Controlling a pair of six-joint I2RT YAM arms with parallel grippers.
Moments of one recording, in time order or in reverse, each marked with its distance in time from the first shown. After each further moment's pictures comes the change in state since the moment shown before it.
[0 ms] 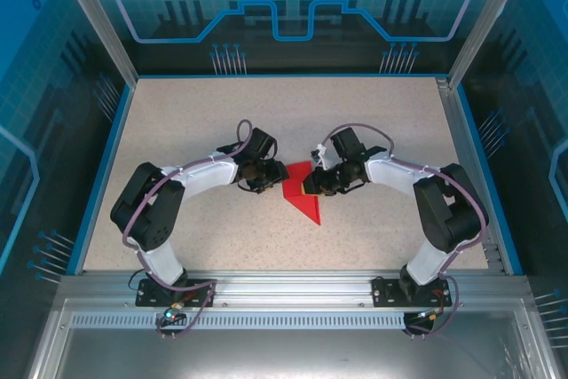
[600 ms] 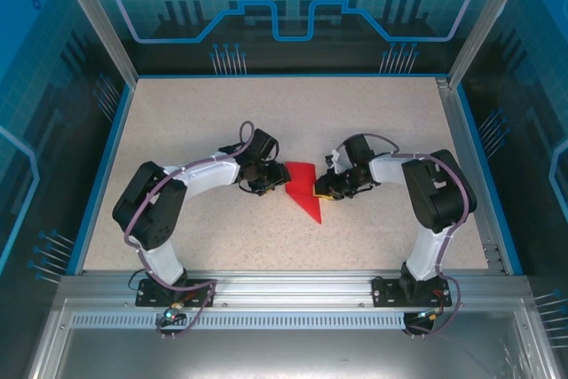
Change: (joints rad) left arm -0.008 0.013 0.007 -0.008 0.032 0.007; right arm -0.149 0.156 -0.096 0.180 -0.076 0.050
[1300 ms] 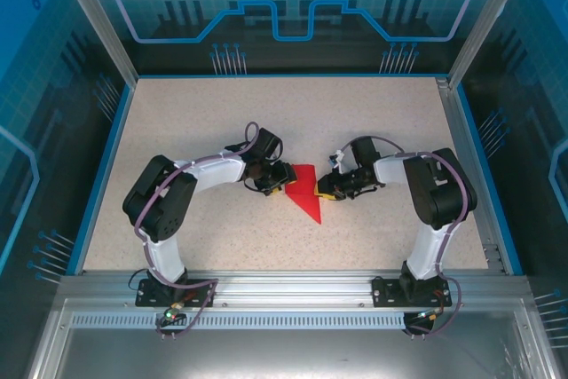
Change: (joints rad) left arm 0.000 0.079 0.034 0.048 0.078 -0.032; right arm -0.034 0.017 -0.009 0.021 -0.079 -0.010
